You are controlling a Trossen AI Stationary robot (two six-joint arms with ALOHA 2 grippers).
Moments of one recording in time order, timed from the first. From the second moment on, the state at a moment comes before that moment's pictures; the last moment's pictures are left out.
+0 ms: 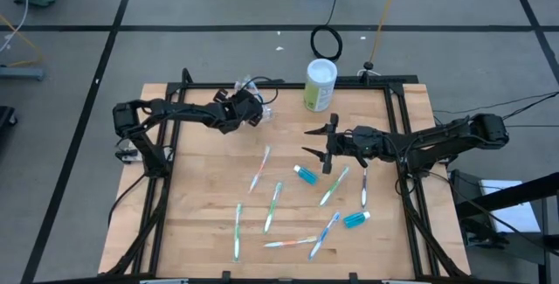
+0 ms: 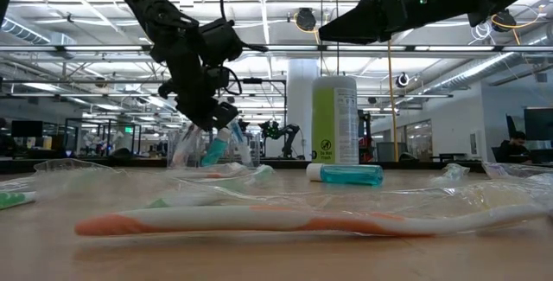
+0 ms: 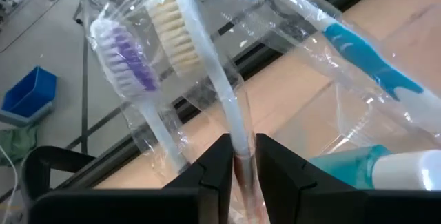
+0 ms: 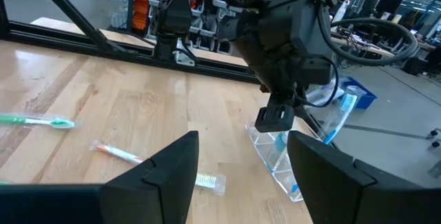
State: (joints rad) left arm 0.39 1.69 0.94 -0.23 -0.78 -0.28; right arm 0.01 1.22 0.57 0.51 0.21 -0.22
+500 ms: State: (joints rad) left arm 0.43 1.54 0.94 -0.38 -0.71 -0.30; right arm 0.01 1.22 0.57 0.50 0.21 -0.22
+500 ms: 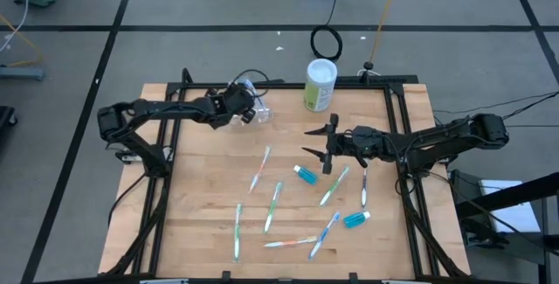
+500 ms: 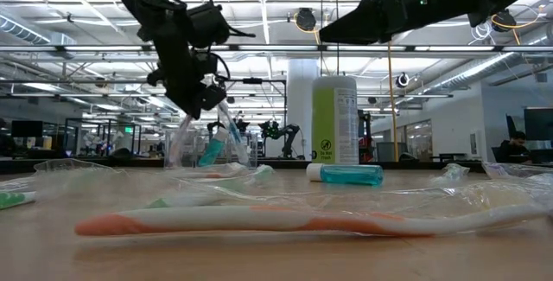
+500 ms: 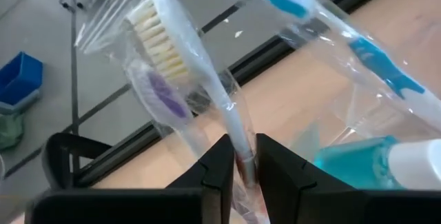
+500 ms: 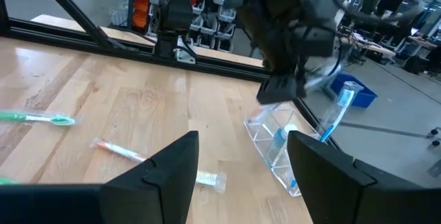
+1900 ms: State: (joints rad) left arm 0.43 1.53 0.94 -0.22 -0.53 -0.29; right arm 0.01 1.22 0.57 0.48 0.21 -0.22
